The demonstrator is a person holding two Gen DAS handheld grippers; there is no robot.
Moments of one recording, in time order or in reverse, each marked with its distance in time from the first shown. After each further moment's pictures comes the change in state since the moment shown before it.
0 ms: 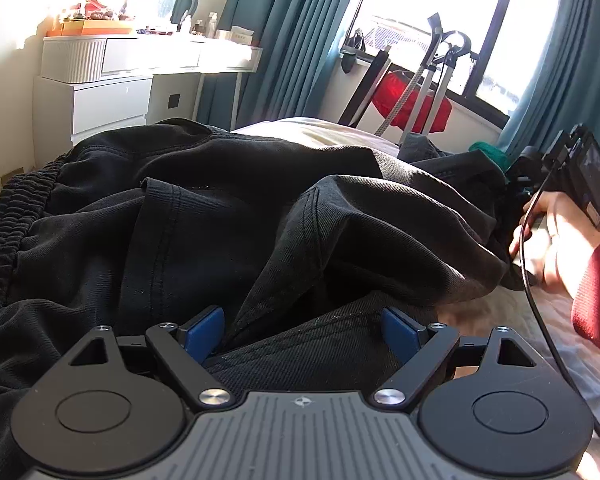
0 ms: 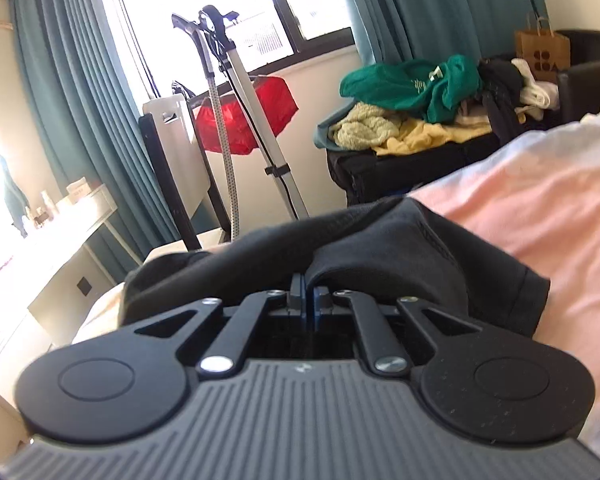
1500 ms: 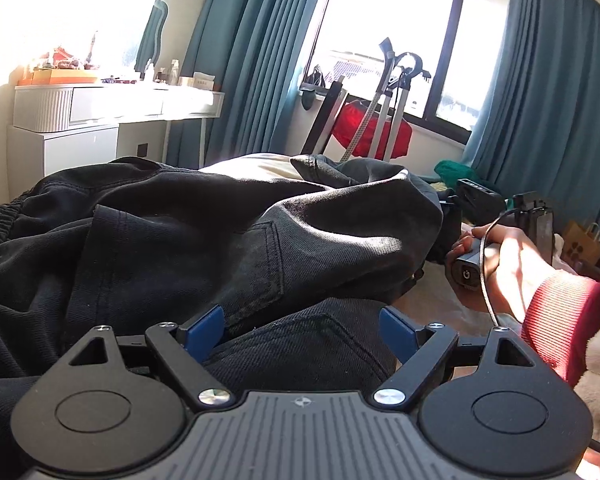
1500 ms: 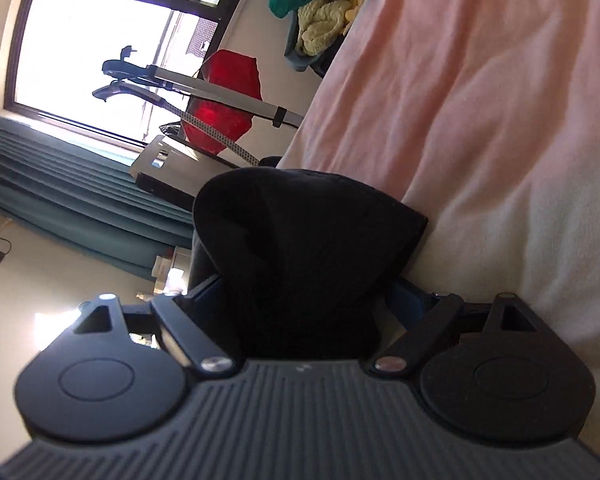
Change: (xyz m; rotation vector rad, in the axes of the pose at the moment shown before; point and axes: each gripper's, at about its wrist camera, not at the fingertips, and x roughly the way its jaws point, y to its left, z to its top) left arm 0.004 -0.031 -0.027 0.095 -0.151 -0.067; right arm 0.058 -0.078 -0.067 0.720 0.184 0.229
